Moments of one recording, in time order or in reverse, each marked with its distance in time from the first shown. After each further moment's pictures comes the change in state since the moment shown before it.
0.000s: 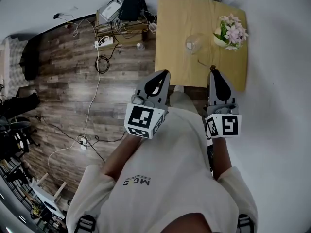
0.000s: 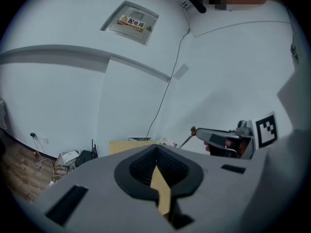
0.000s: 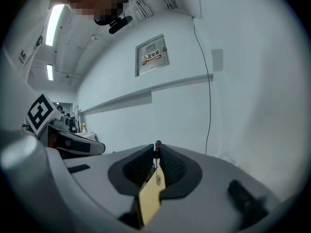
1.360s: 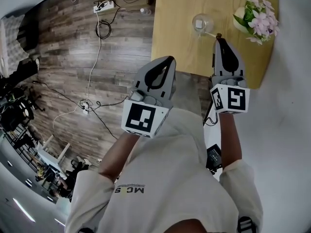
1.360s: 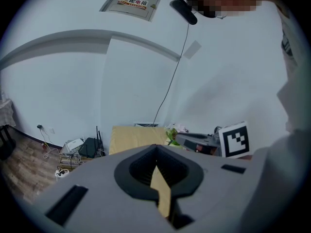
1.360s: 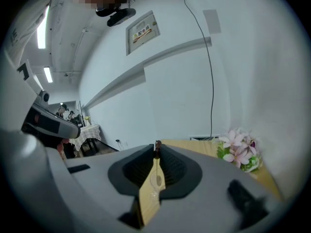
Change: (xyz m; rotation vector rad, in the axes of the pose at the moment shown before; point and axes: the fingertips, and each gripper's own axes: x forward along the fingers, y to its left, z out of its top) left arm 0.099 0.009 -0.064 -0.032 0.149 0.107; right arm 0.119 -0.079 -0.129 0.057 0.152 0.091
